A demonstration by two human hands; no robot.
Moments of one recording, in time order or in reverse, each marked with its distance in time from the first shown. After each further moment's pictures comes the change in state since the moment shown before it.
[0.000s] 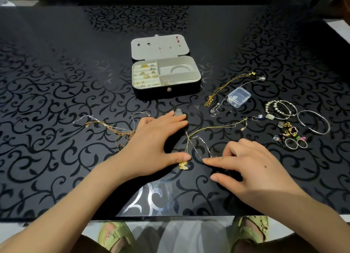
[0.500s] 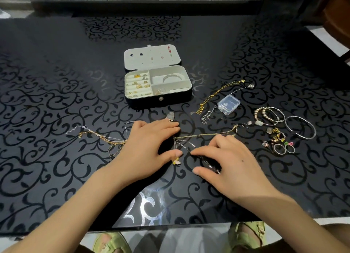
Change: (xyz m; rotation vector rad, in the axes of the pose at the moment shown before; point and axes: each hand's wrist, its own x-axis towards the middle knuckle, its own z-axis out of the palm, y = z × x) left_hand 0.010 0.001 0.002 0.087 0.100 0.014; right_hand 0.019 -0.003 0.007 0.078 0.079 0.103
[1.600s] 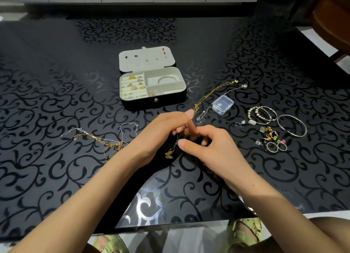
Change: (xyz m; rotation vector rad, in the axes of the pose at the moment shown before) left_hand 0.040 0.037 -0.011 -1.055 -0.104 -0.245; right_hand 0.025 -0.017 -0.008 0.666 0.029 0.282
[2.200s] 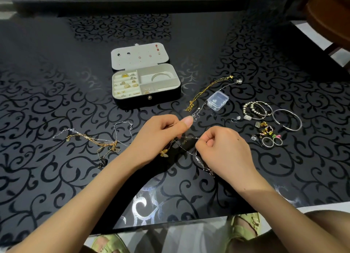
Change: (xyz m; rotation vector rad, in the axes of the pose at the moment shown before) left_hand -0.012 -0.006 0.005 0.168 0.107 0.043; right_hand -0.005 0.007 -0.008 -0.465 0.188 0.135
